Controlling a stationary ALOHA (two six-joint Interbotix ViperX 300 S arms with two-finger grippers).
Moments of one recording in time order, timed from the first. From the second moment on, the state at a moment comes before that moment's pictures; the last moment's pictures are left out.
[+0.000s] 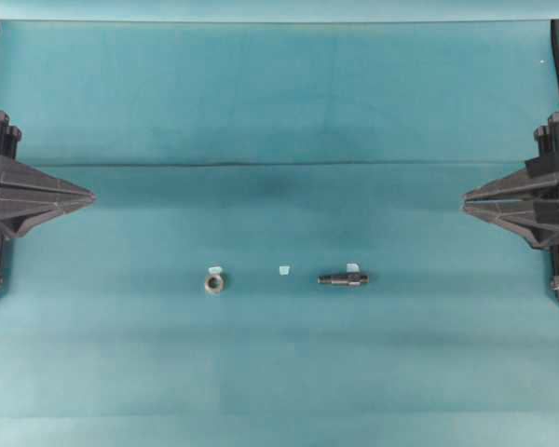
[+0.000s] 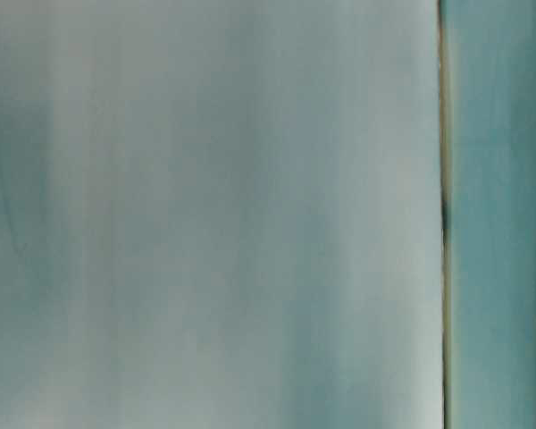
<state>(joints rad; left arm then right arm) 0.00 -0.96 1.17 0.00 -0.29 0.00 0.00 -0.97 1.18 0.00 -0.29 0.01</state>
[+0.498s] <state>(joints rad) 0.00 -0.85 1.03 0.01 0.03 -0.04 0.00 -0.91 1.12 0.08 0.01 0.18</state>
